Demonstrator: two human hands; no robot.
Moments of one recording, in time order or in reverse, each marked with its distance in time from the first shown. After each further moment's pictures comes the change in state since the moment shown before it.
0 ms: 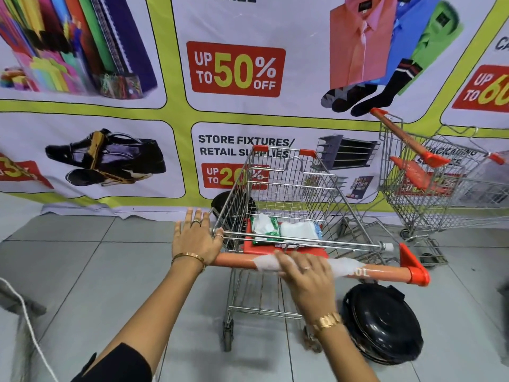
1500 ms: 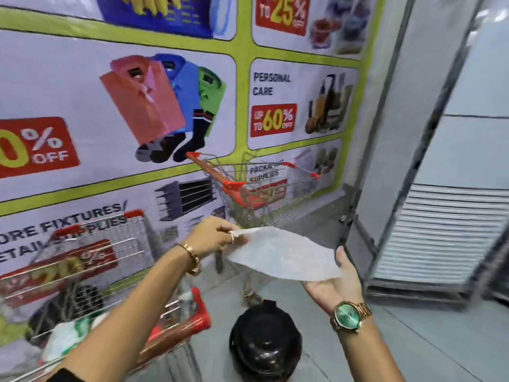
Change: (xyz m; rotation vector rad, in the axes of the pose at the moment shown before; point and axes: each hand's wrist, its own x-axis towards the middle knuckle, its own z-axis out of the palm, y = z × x) left_hand -0.042 0.424 -0.055 -0.799 -0.527 0.804; right_hand -0.084 0.298 -0.217 2.181 0.720 1.058
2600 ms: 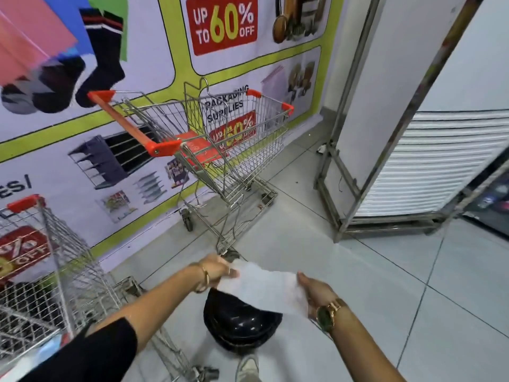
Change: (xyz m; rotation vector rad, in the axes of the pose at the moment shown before) left_hand 0.206 -0.156 0.175 -0.115 -0.394 -0.760; right_hand 0.139 -0.035 -0.239 -0.619 0.876 0.337
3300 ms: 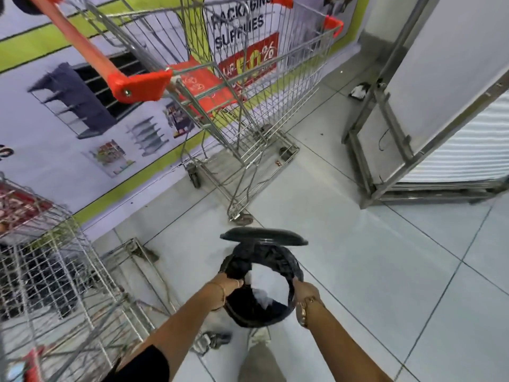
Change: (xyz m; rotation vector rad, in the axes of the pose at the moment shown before) left_hand 0.165 -0.093 0.007 0.123 0.059 -0.338; right_hand 0.145 0.054 0.088 -0.522 0.225 0.233
